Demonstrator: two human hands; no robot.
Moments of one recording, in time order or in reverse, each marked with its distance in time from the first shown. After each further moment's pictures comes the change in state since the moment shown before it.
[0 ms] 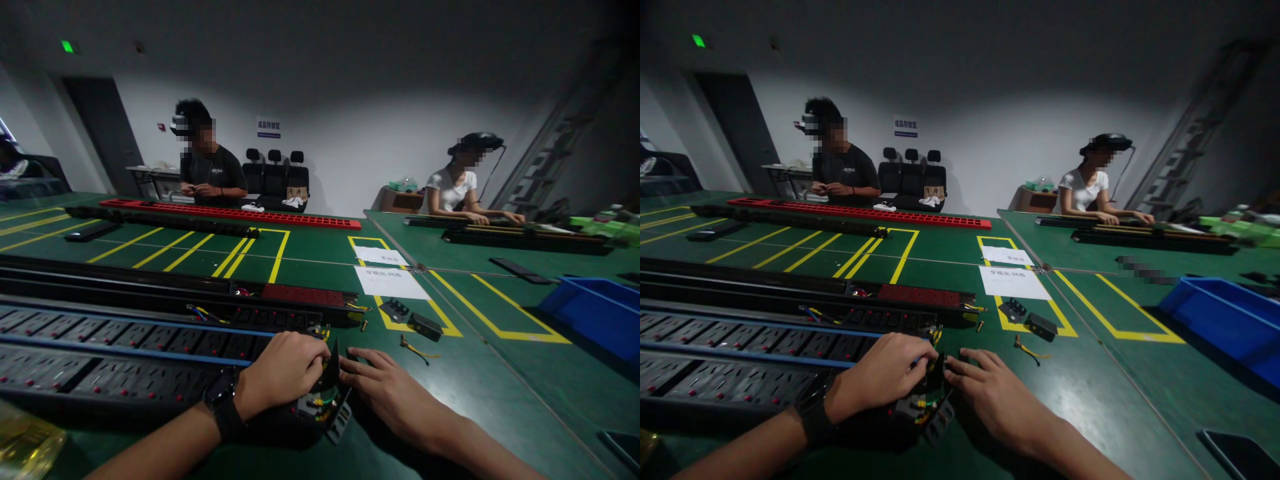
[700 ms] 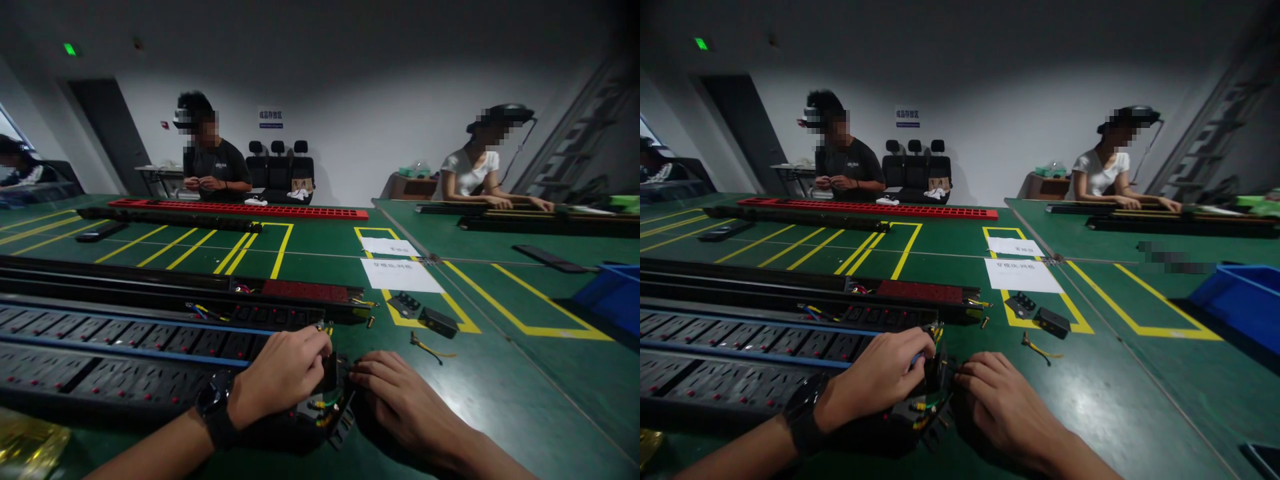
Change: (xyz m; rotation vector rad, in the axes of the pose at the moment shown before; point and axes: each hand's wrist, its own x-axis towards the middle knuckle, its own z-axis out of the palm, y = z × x) left_hand -0.005 0.004 -0.003 0.044 0.072 0.013; right_hand -0.002 -0.001 0.014 0.071 0.310 -0.089
